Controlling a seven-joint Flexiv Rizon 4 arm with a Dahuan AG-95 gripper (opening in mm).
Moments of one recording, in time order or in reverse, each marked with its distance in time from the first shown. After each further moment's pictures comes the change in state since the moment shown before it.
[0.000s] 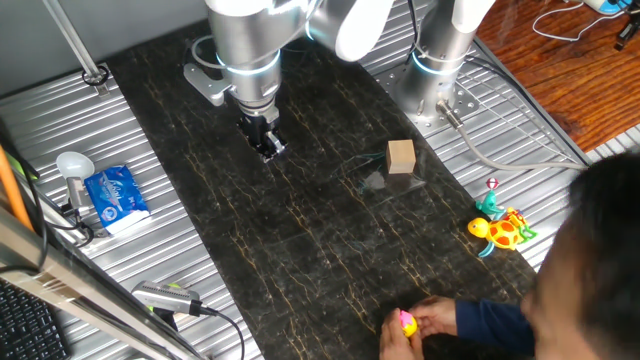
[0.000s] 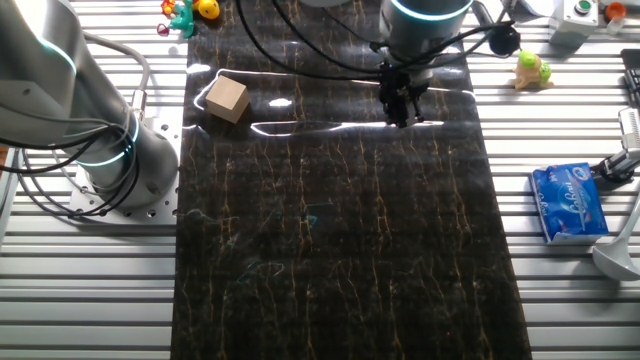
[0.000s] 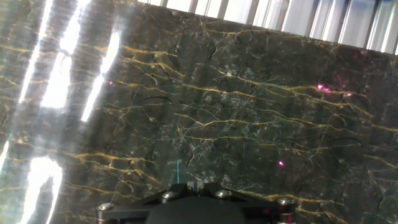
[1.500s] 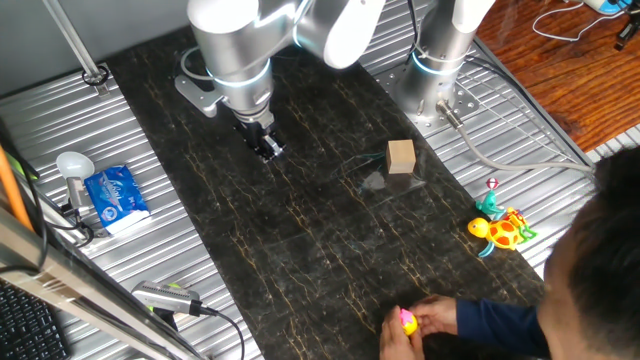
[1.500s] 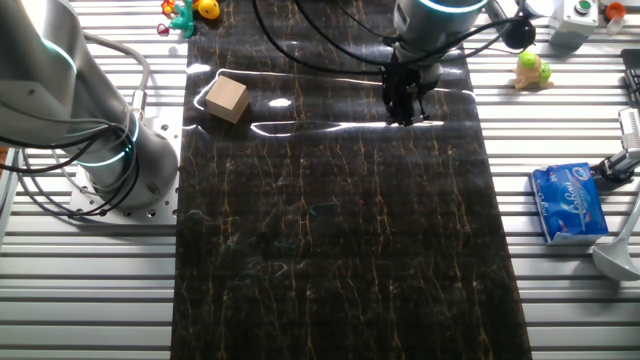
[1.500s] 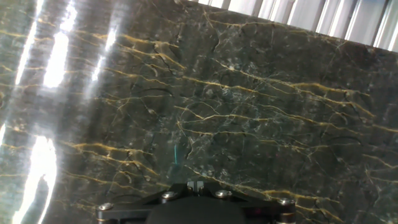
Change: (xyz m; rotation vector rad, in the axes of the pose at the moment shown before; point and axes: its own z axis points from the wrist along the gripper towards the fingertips) arm 0.000 0.000 0.000 0.002 0.073 -0.032
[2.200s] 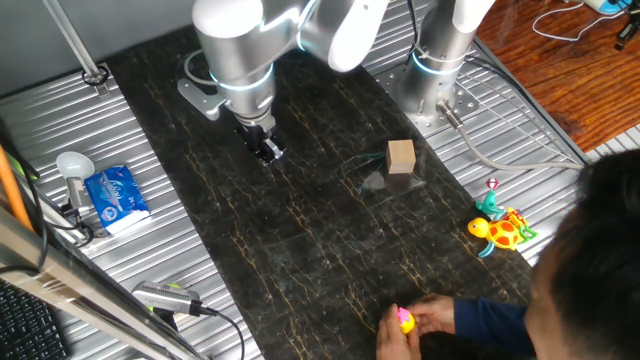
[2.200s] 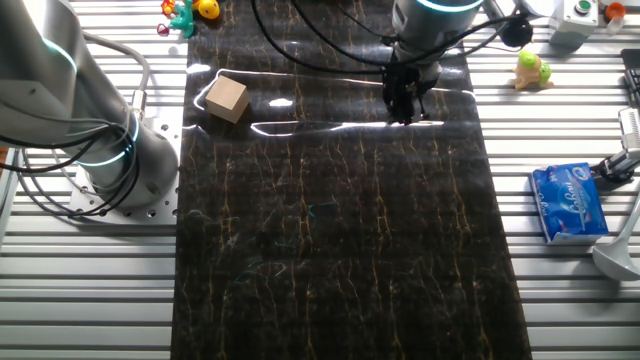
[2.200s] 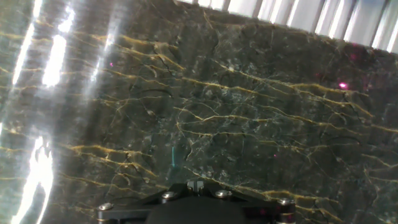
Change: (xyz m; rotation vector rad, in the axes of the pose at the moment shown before) arm -0.001 0.000 -0.001 0.014 -0.008 0.006
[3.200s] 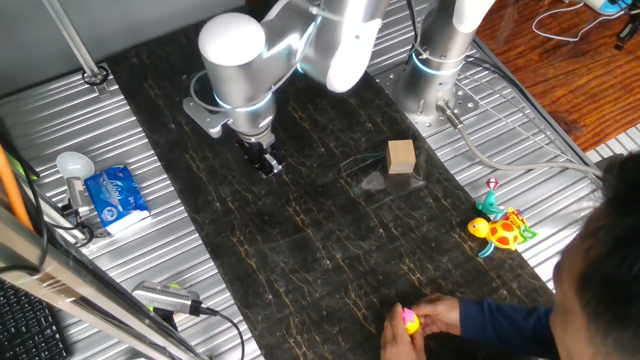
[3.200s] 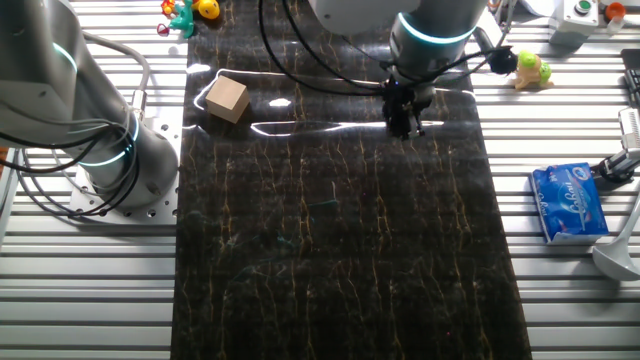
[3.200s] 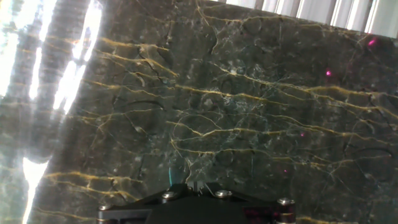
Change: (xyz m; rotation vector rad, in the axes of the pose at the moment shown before) arm -0.011 0.001 0.048 0.003 -0.020 0.022
